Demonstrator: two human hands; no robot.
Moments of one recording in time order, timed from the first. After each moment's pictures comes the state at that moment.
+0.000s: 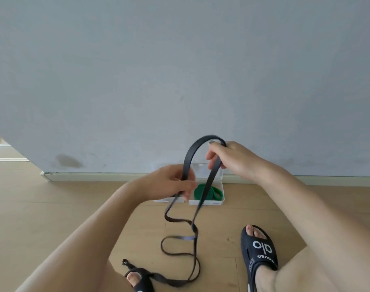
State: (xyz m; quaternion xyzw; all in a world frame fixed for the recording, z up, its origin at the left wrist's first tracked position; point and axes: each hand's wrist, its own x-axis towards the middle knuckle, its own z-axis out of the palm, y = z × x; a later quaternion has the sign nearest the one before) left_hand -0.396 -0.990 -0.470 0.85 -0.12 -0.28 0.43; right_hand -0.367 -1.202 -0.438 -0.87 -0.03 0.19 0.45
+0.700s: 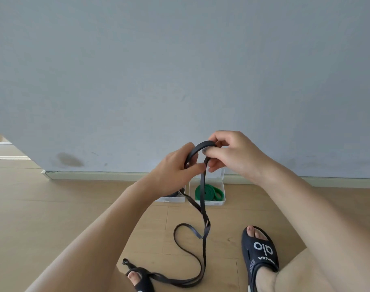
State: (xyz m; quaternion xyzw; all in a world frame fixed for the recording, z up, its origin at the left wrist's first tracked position) left_hand -0.394 -1.011 -0.459 0.88 -0.12 -0.09 0.44; right_hand -0.376 -1.196 -0.426 -0.82 -0.07 0.13 0.55
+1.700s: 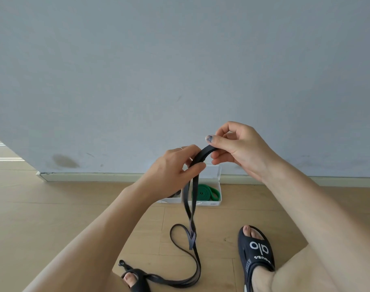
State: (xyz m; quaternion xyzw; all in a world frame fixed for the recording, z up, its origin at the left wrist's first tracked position) left_hand -0.392 -1.012 -0.468 0.90 -0.22 0.01 0.37; right_hand -0.369 -1.218 -0.427 -0.73 -0.04 0.11 0.68
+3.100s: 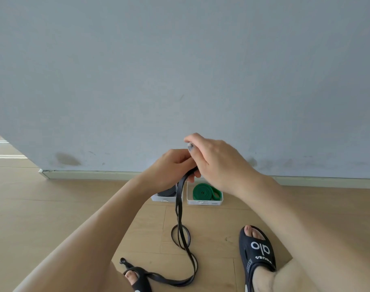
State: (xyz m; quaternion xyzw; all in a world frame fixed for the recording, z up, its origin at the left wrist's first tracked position) left_hand -0.395 -1.014 -0.446 0.86 -0.08 -0.15 0.48; right_hand -0.387 -1.174 -0.441 -0.93 -0.24 -0.01 0.26
